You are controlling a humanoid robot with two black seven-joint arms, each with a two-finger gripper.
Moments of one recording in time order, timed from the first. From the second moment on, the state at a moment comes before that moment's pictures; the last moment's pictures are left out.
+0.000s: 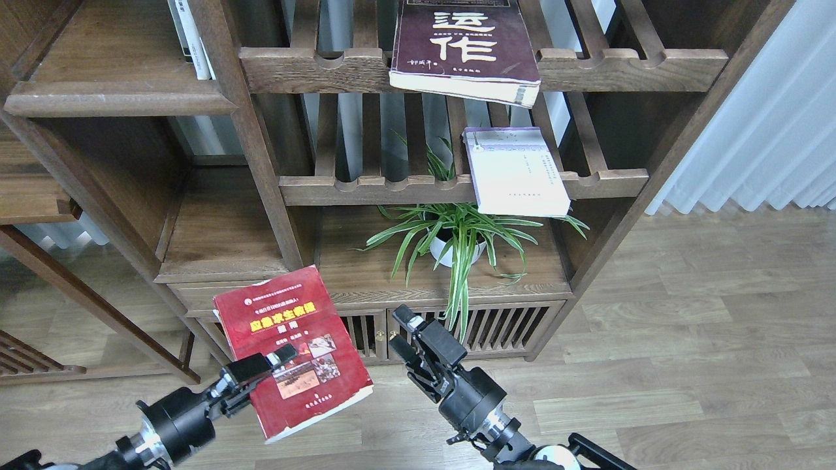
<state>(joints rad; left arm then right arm) -0.03 0.59 -0.78 -1.35 -0.29 -0.49 0.24 0.02 0.02 0.74 1.12 0.30 0.58 -0.02</state>
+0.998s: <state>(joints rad) -0.50 0.94 -0.71 -1.34 -0.16 -0.49 0.39 0.23 0.01 0.71 0.92 0.28 0.58 -0.02</state>
